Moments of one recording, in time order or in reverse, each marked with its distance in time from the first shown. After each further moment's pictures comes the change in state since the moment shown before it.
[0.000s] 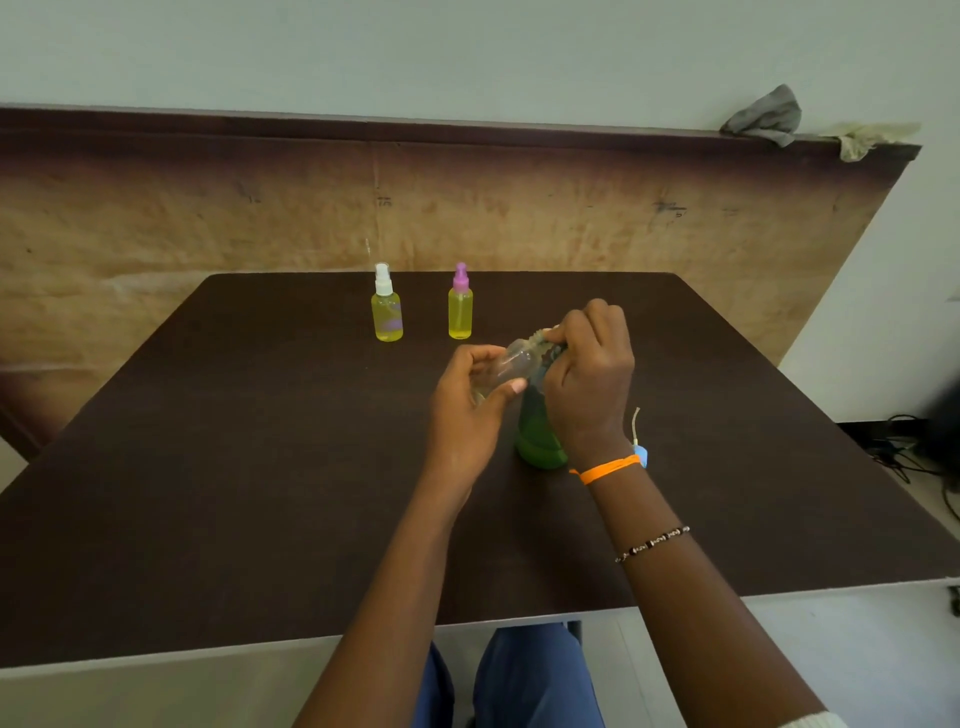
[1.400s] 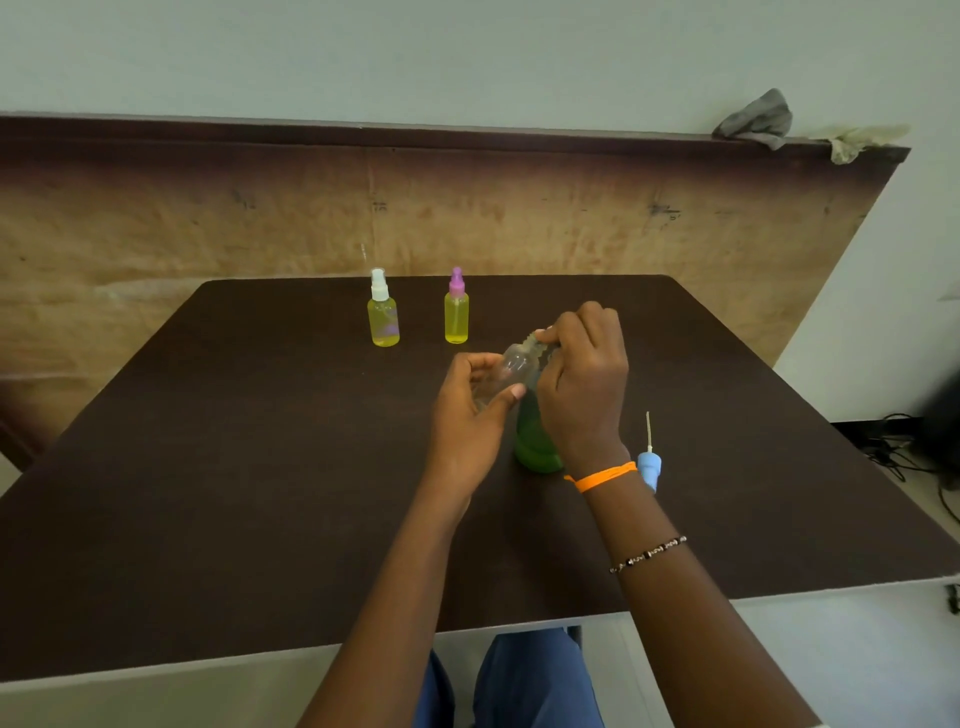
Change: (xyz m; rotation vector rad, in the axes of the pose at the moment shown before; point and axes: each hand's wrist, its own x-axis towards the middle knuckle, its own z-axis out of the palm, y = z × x) left_hand 0.000 -0.002 0.003 -0.026 -0.008 -0.009; right_hand 0.000 -0.003 0.001 0.003 -0.023 0.022
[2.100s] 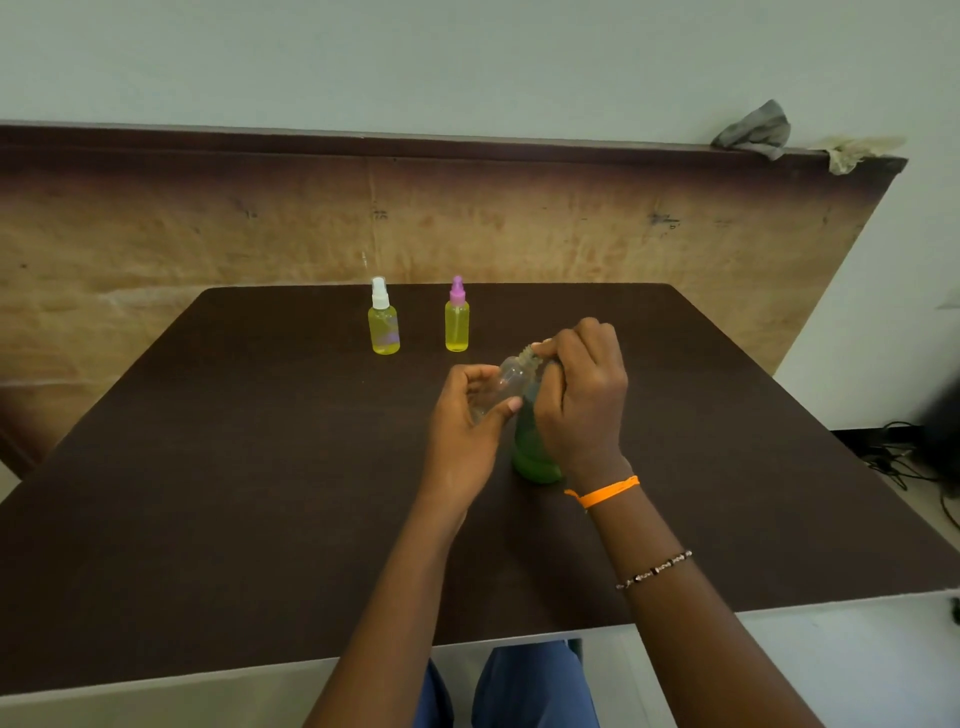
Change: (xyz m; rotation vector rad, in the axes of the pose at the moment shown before) left_hand -0.003 0.000 -0.003 0.018 0.003 -0.035; right_hand -0.002 -0.004 -0.007 0.072 -0.034 -0.013
